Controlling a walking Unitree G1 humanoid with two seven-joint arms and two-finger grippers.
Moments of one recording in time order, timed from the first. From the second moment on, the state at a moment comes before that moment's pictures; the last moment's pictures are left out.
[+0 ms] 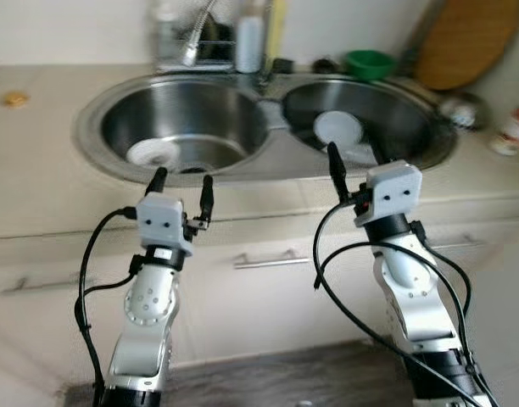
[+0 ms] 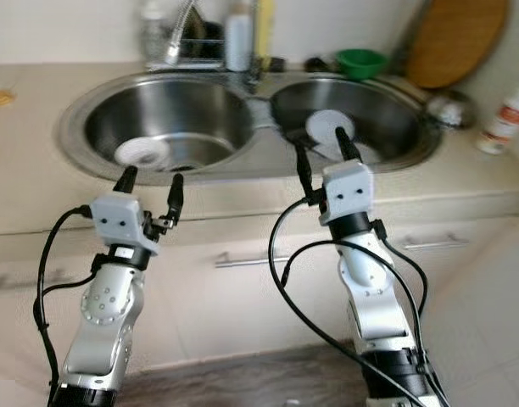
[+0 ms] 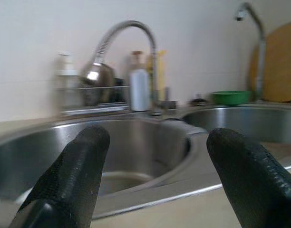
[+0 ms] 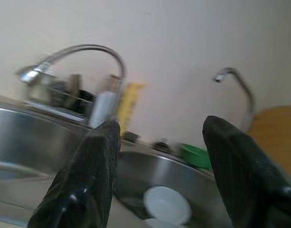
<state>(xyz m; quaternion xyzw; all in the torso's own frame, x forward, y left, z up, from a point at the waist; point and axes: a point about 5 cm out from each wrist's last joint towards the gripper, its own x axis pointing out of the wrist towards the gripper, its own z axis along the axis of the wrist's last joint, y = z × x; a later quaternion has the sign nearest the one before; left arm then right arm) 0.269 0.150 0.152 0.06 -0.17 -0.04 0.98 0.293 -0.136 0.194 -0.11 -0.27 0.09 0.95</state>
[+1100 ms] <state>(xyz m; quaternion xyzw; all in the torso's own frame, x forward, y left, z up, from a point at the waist) 0.269 0.151 0.152 0.09 -0.18 -0.05 0.98 0.304 -0.146 0.179 -0.15 -0.22 0.02 0.96</state>
